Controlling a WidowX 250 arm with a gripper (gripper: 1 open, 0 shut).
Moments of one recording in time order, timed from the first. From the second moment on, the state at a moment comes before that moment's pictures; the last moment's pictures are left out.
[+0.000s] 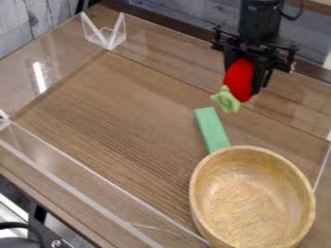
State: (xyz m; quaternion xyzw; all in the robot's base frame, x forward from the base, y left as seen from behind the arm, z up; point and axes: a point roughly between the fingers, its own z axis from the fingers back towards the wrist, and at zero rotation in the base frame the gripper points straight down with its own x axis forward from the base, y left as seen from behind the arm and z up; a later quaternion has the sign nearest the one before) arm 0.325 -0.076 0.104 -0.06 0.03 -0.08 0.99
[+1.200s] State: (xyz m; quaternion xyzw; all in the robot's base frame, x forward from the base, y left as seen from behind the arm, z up) arm 0.318 -0.114 0.048 -0.04 0.06 0.00 1.00
